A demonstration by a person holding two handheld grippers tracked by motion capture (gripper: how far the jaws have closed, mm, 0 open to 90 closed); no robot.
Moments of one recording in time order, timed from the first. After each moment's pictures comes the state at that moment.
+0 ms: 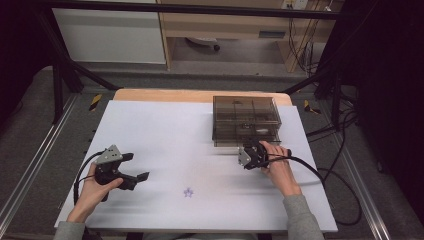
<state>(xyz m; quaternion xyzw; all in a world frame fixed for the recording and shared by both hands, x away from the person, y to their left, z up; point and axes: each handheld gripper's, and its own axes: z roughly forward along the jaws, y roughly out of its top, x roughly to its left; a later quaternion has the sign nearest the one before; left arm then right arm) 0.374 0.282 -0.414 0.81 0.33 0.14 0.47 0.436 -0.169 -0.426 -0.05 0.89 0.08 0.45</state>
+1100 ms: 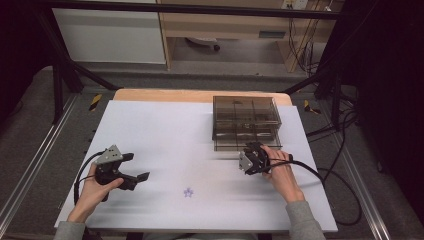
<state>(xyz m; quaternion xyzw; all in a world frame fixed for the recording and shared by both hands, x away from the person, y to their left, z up) 0.374 0.281 -0.415 0.81 0.33 0.14 0.47 0.419 -0.170 -0.425 -0.05 0.89 0.09 0.44</state>
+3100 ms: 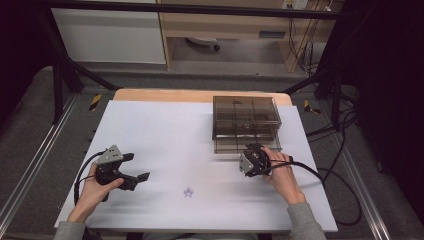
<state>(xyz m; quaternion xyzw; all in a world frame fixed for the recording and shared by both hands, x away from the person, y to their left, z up) 0.374 0.280 -0.414 0.81 0.33 0.14 0.47 0.415 -0.171 -0.427 -0.05 0.89 0.10 0.43</state>
